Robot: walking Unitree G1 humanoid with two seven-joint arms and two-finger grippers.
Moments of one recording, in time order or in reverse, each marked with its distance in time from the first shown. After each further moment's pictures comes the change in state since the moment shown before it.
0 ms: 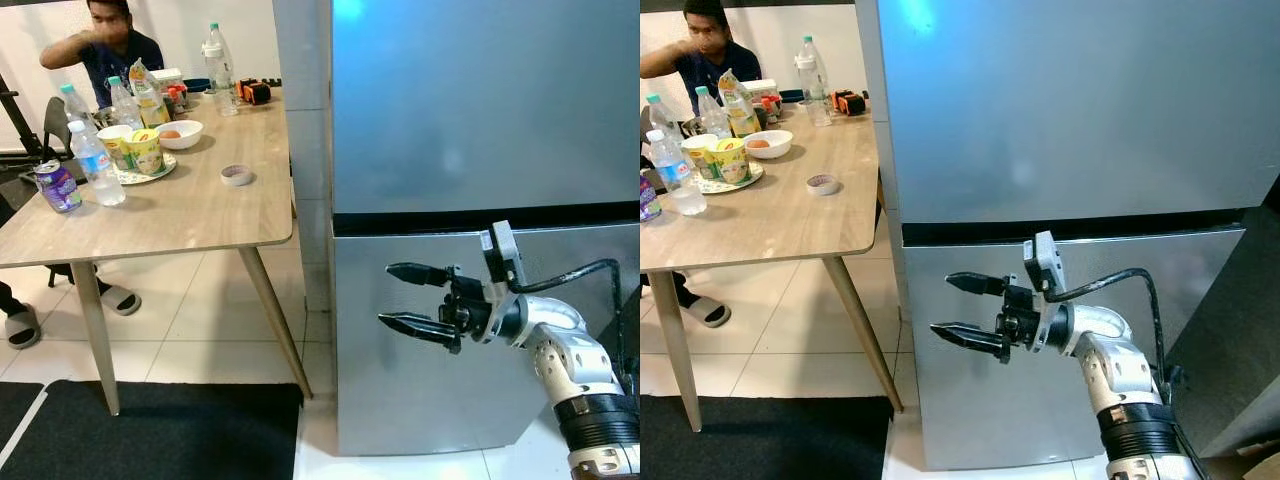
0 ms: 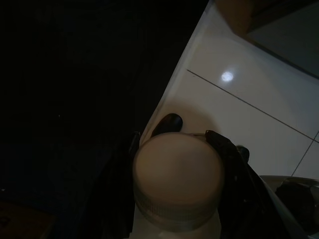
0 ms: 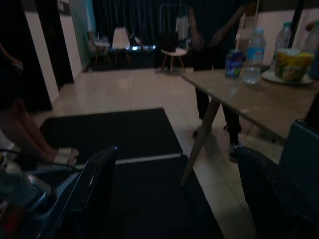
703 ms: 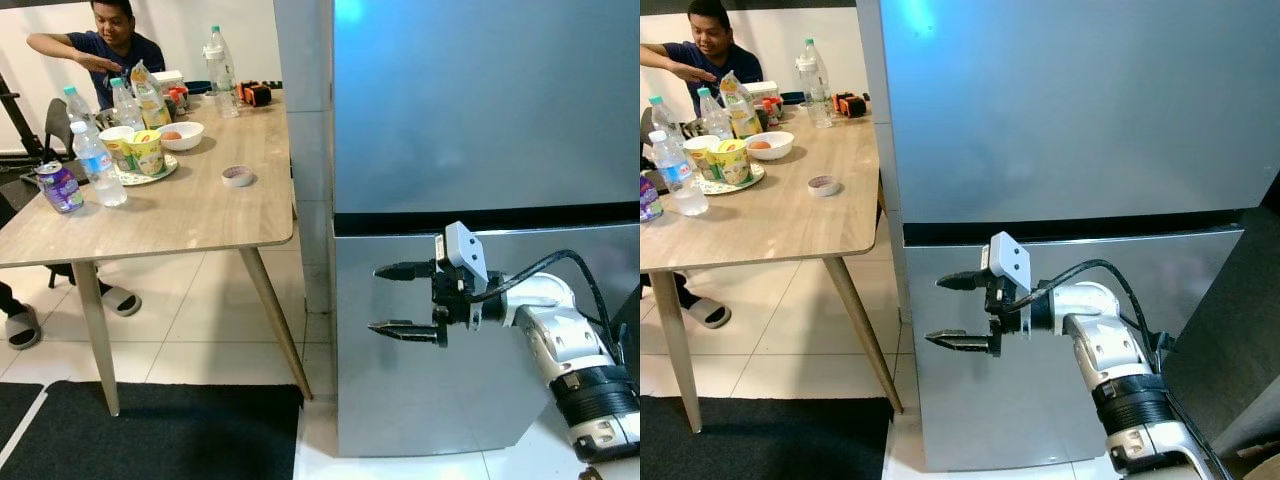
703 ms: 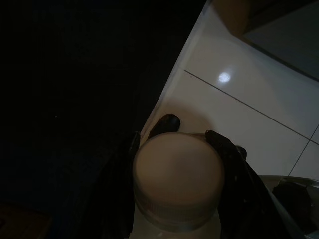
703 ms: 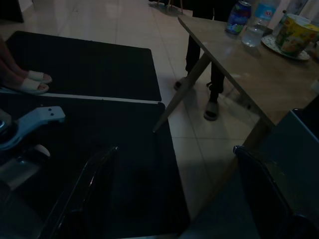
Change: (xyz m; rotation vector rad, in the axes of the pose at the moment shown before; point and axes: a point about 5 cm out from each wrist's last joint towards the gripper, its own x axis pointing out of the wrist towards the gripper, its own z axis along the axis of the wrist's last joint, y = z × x) left arm 0.000 -0.002 0.000 -0.004 -0.001 -0.011; right arm 0.011 -0.016 0.010 -0.214 0.253 0.000
